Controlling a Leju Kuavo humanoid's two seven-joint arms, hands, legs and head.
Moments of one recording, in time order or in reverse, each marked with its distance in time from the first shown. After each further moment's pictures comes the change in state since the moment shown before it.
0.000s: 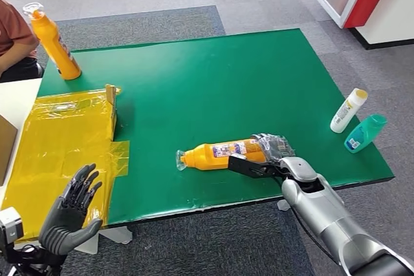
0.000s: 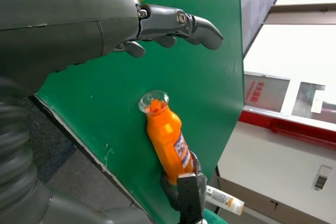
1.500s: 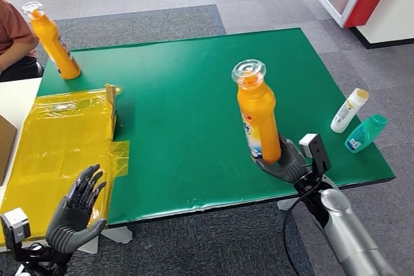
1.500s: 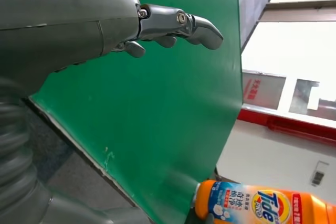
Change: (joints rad) left arm -0.047 0.034 -0.067 0.091 -0.009 0.040 -0.100; right arm 0.240 -0.016 -0.280 -0.235 -1.190 0.249 -0.388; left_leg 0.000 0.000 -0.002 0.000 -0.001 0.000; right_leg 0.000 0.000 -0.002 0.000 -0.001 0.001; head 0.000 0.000
